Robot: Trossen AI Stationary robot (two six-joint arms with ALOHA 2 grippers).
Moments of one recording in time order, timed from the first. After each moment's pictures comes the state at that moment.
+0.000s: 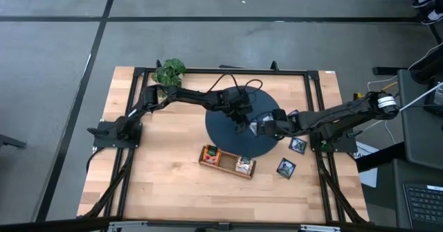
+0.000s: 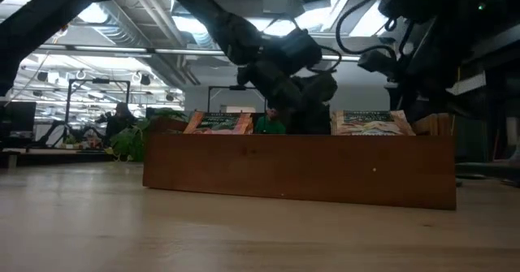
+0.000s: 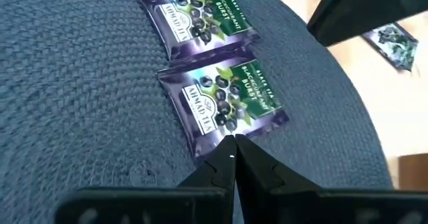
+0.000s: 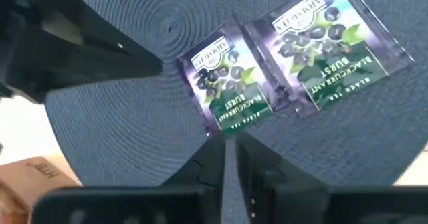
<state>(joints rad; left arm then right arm) 0.23 2.23 1.58 -0.17 0.31 -0.13 0.12 1.28 0.65 -0.49 0.32 1.62</state>
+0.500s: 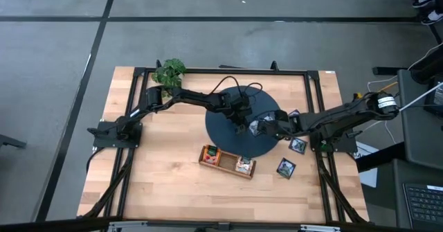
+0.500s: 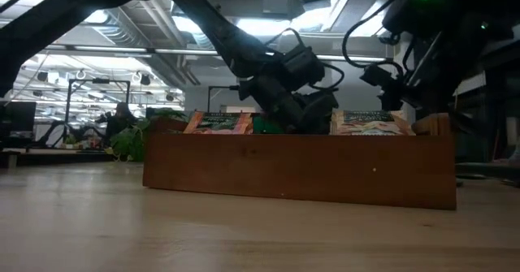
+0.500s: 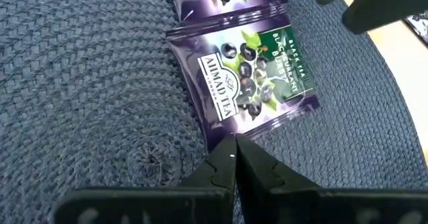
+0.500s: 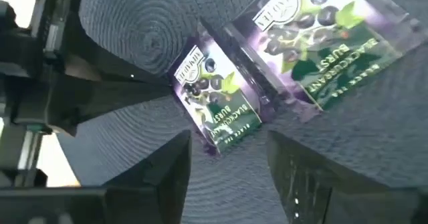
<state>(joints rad) 0.23 2.31 1.59 -0.20 0.32 -0.13 0.09 1.29 0.55 -0.33 0.32 1.77</state>
